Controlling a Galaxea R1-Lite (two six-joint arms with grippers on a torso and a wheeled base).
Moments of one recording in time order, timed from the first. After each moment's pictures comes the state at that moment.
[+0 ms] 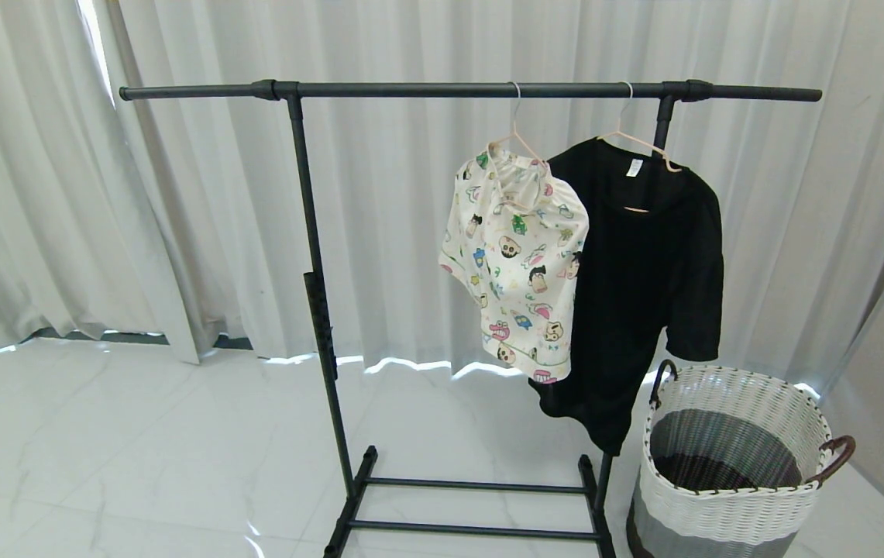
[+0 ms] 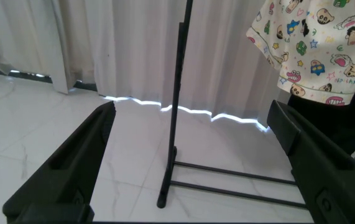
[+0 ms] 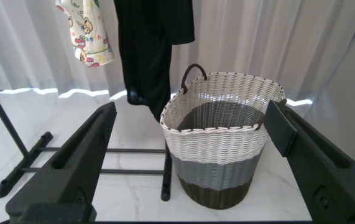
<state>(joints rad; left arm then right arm) 0.00 0.00 0.00 -0.01 0.04 -0.04 0.05 0.00 0.00 0.01 0.00 0.05</state>
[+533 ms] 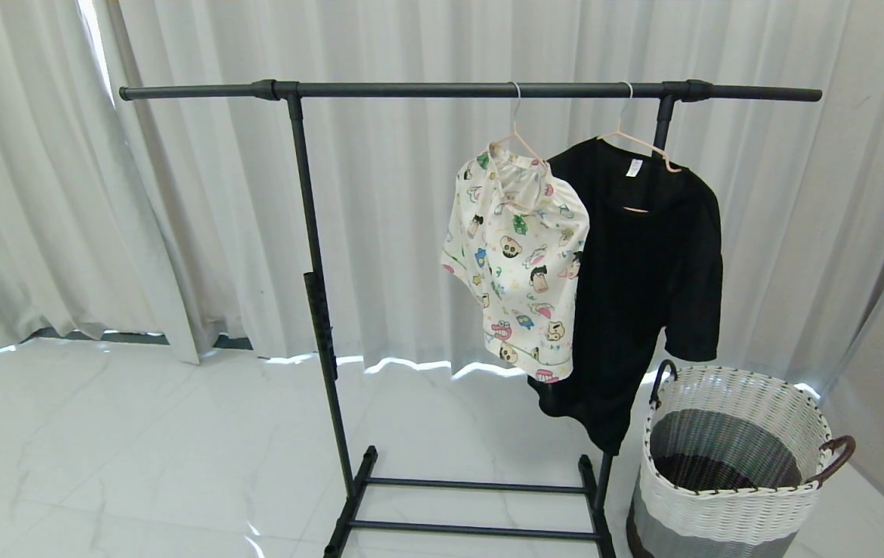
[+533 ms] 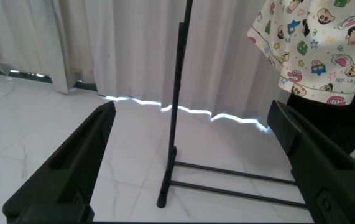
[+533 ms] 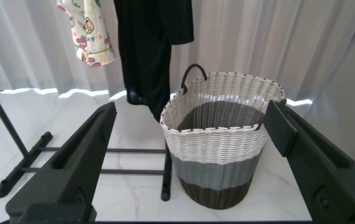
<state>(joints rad) 0.00 0.00 0.00 -0.01 0.04 -0.04 0.05 0.00 0.00 0.01 0.00 0.05</state>
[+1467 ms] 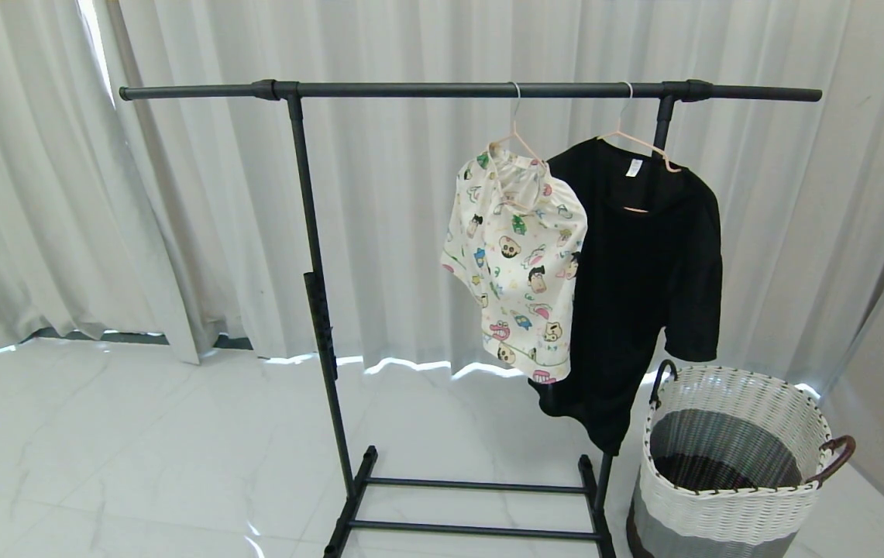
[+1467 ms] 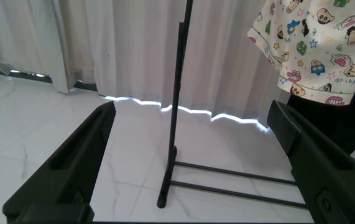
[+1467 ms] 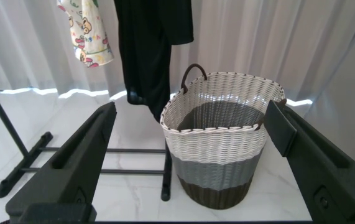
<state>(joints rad) 0.00 0.00 0.00 -0.01 0.04 -0.04 0.05 0.00 0.00 0.01 0.00 0.05</state>
